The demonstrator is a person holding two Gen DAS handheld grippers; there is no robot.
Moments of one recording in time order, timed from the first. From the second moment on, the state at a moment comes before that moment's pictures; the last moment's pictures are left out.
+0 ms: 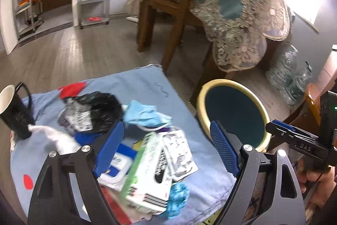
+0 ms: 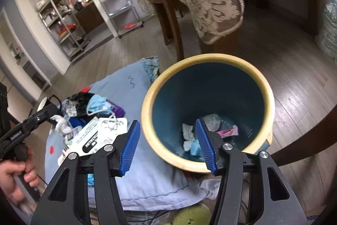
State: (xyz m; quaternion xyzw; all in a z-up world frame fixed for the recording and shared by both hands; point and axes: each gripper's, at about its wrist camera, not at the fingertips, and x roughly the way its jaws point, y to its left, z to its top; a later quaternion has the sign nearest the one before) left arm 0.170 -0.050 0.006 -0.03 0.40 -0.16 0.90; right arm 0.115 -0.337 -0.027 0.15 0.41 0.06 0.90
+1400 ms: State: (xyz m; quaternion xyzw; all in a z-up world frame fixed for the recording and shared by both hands) left arm 0.187 -0.004 -0.026 -0.05 0.43 -0.15 0.89; right arm 0.107 -0.168 -0.095 0.00 0.52 0.24 0.82
